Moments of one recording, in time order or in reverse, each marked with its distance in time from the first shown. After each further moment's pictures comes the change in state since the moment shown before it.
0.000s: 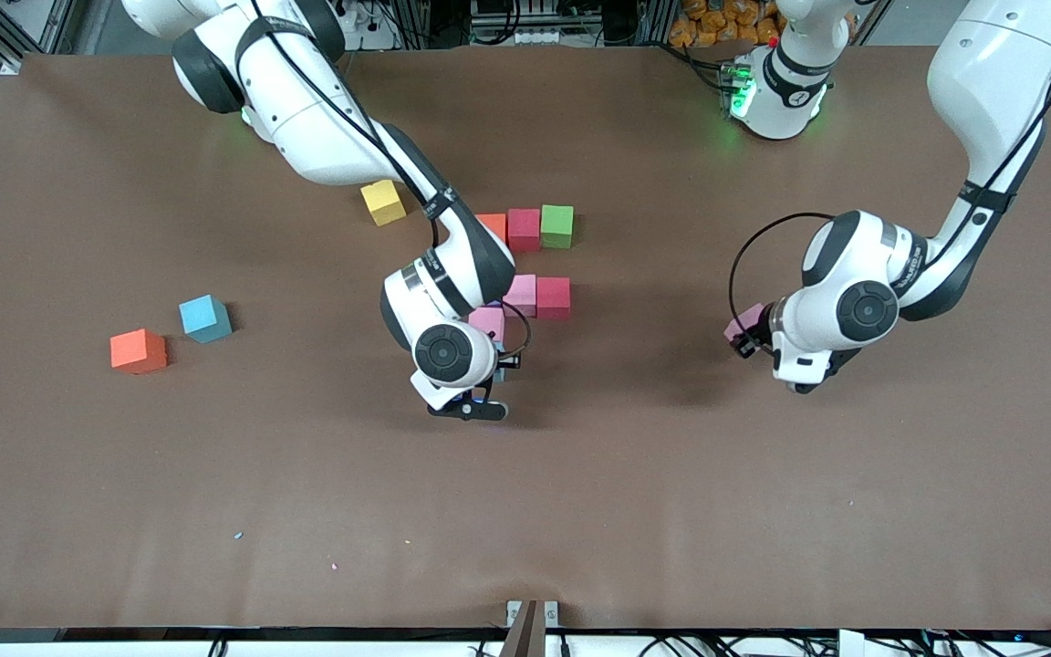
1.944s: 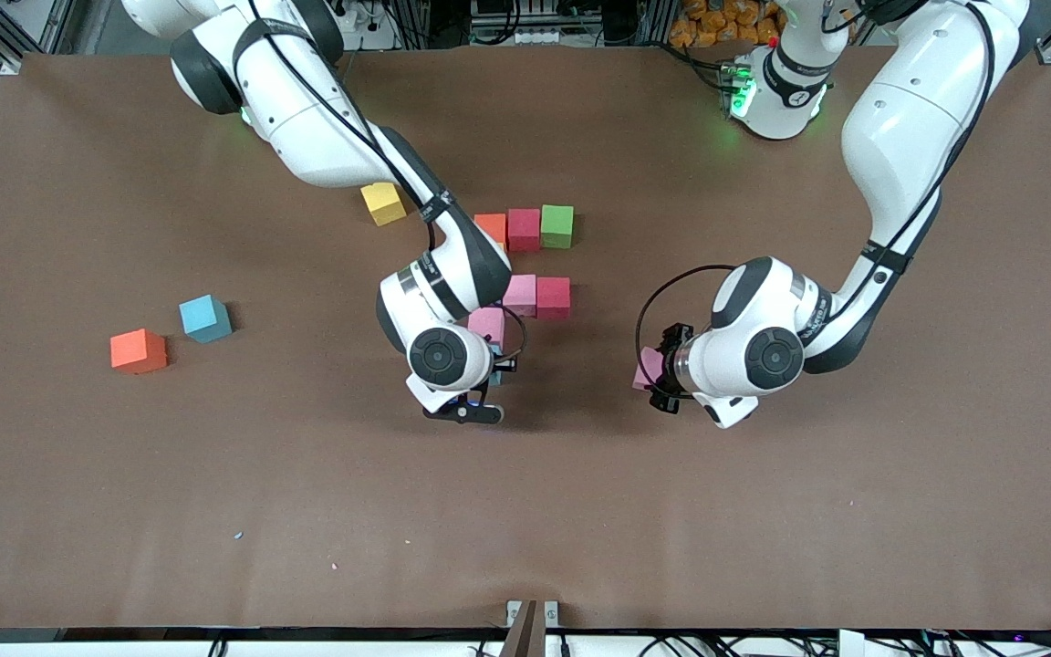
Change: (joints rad) left arm -0.326 0.231 0.099 0.376 -0.121 0.007 -0.750; right arm -0.006 0.002 -0.001 0.000 0.001 0.002 0.001
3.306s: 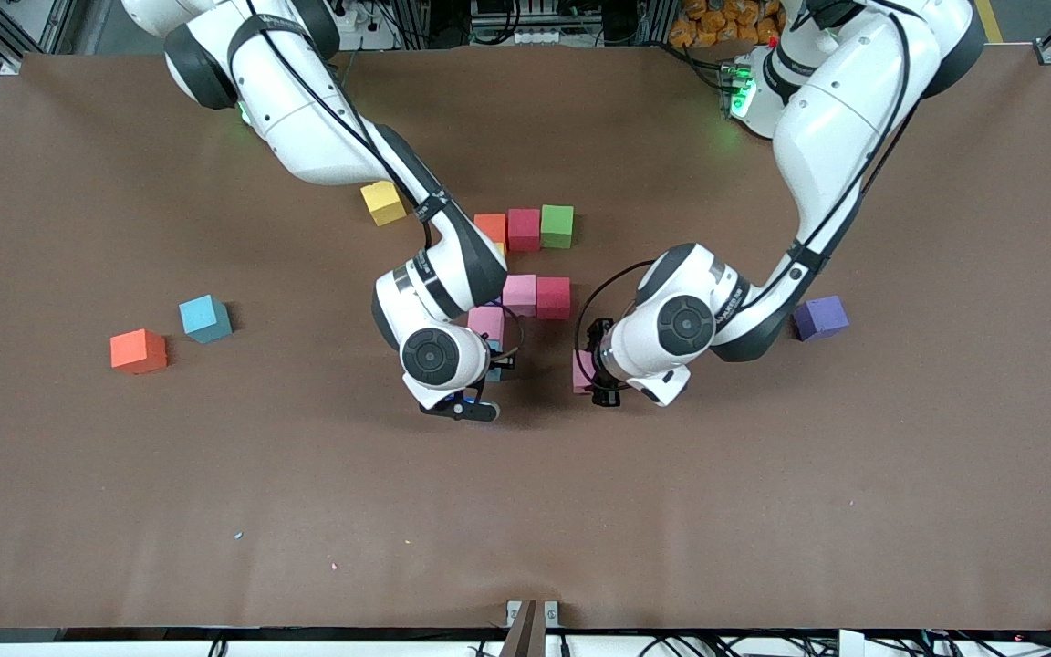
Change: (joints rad) left arm -0.230 0.050 0.082 0.063 0.000 0.163 -0.395; right arm -0.004 -0.033 0.004 -0.064 0.035 0.023 0.007
